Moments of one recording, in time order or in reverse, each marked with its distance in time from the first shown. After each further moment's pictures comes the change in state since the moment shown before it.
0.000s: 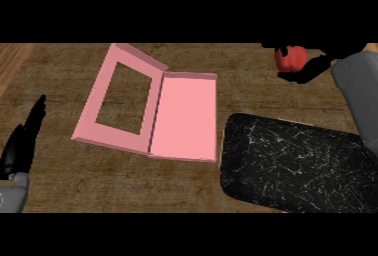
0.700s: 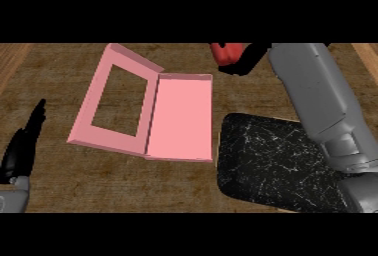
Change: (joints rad) left arm 0.020 -0.024 0.020 0.002 -0.019 0.003 0.003; right arm -0.157 0.243 -0.007 -0.067 -0.139 0.262 0.264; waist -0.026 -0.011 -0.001
